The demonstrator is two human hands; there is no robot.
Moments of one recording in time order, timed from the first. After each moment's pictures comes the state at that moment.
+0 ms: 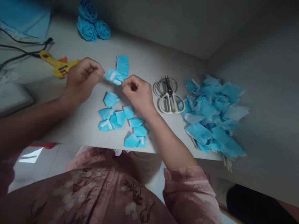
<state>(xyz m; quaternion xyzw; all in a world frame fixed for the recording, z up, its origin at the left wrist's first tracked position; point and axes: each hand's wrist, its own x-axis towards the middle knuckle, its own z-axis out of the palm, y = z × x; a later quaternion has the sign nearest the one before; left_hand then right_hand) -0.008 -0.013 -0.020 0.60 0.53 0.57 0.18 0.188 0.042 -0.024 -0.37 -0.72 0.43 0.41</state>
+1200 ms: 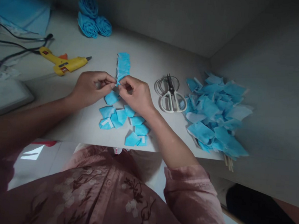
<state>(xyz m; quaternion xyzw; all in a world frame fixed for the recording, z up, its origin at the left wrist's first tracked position) -0.002 -0.014 -0.026 0.66 0.56 0.45 0.21 0.189 0.035 -0.020 -0.31 -0.81 0.35 0.36</state>
